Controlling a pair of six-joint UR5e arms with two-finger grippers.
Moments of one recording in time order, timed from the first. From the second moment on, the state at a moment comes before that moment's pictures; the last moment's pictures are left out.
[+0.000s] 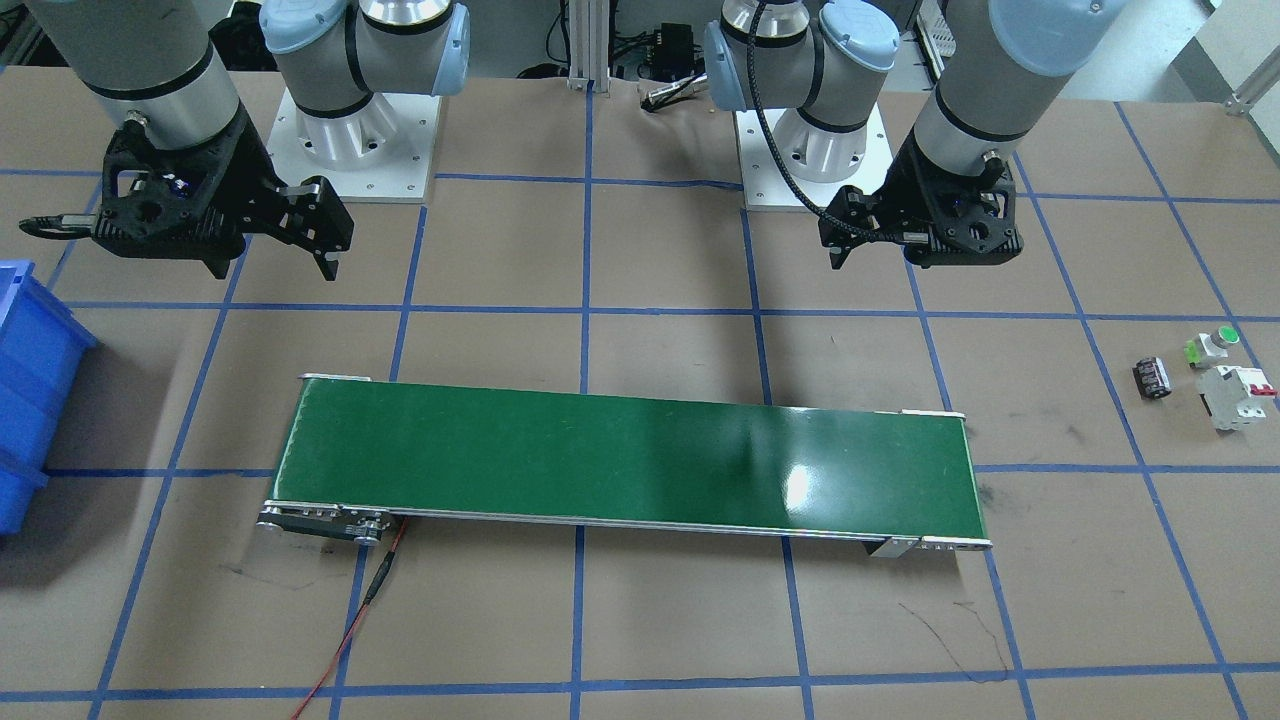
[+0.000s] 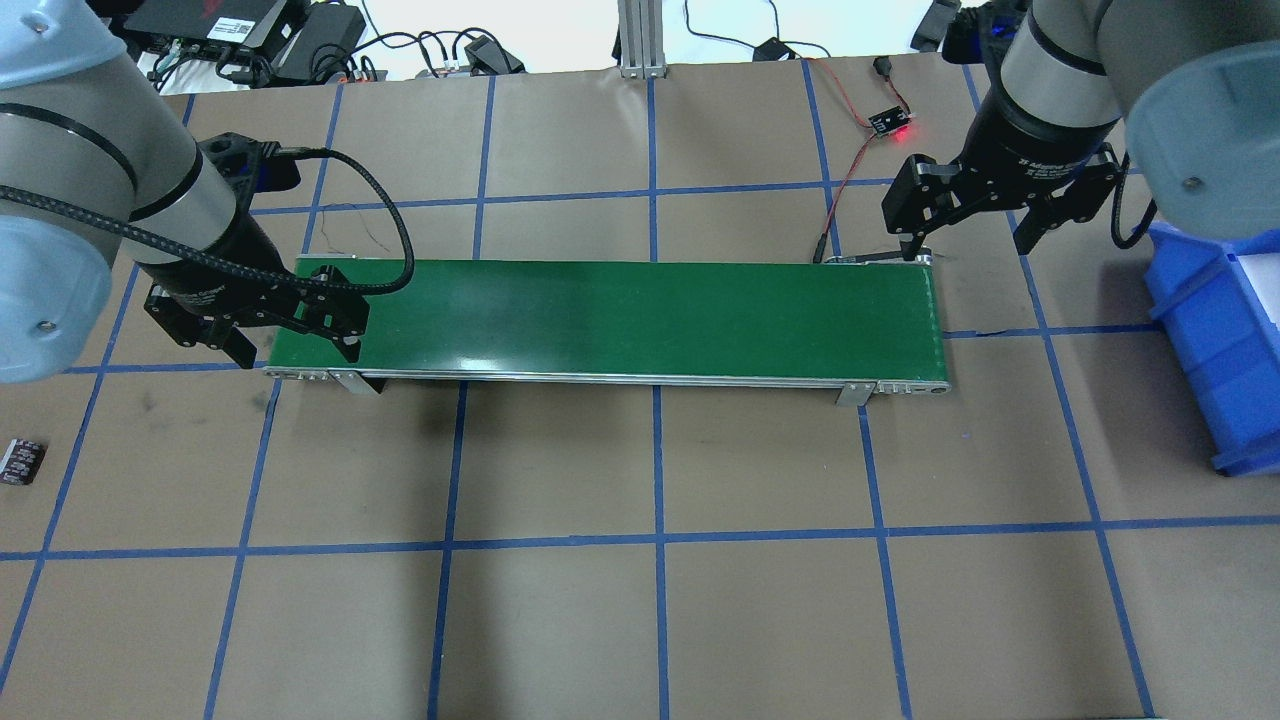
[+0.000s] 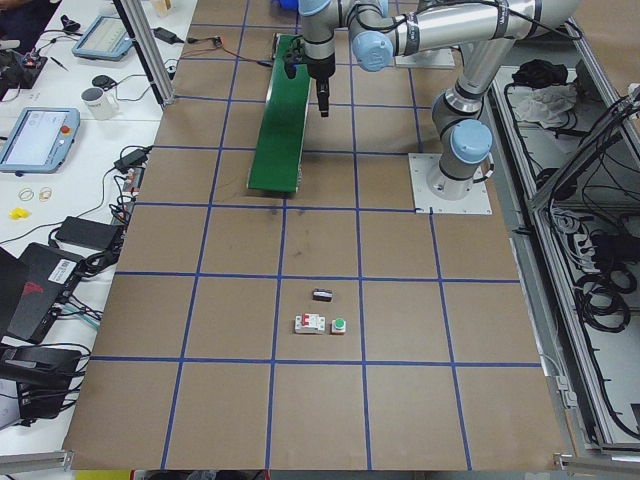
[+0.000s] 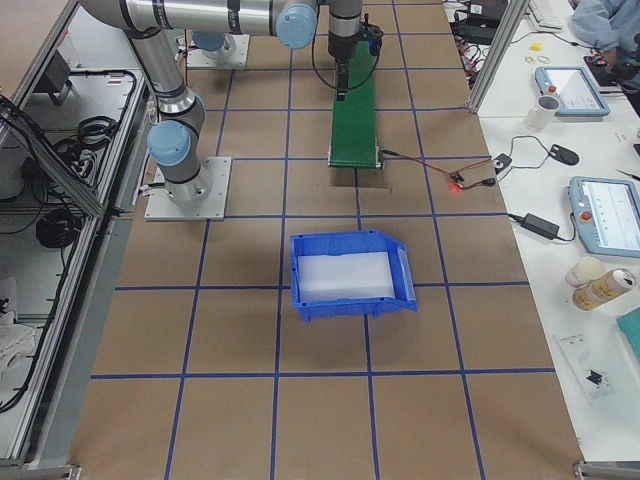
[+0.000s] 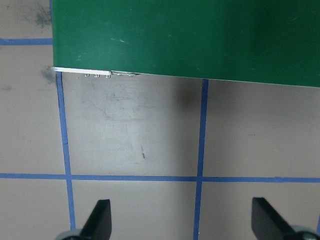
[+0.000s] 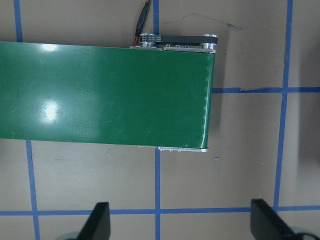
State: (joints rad) left arm -1.45 -1.47 -1.82 -1.52 1.59 0.08; right arm 1.53 -1.59 1.66 -1.63 -1.58 -0.04
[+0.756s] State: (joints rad) left arm -1.36 -1.46 -1.82 -1.51 1.61 0.14; right arm 1.53 -1.59 1.66 -1.63 -1.58 -0.04
